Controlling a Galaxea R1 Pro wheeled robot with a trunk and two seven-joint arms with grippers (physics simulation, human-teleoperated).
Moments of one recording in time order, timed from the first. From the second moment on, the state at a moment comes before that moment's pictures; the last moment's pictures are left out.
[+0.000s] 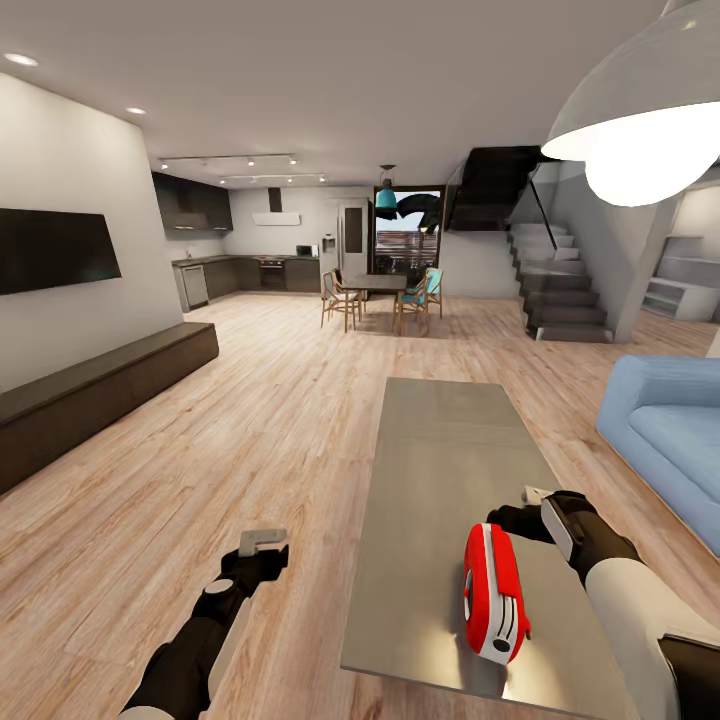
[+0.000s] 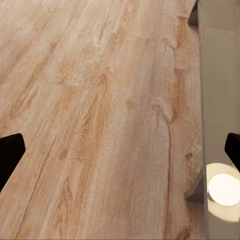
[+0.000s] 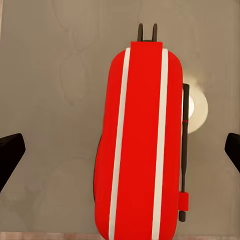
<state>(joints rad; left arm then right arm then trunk) -0.43 -0.09 0.01 -0.87 0.00 0.26 0.08 -0.85 -0.16 -0.19 -0.48 -0.04 0.70 0.12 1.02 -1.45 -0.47</state>
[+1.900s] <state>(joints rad) -0.43 -0.08 0.01 -0.83 0.00 0.23 0.08 -0.85 -0.11 -0.08 -0.47 -0.03 0.70 0.00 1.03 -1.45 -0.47</state>
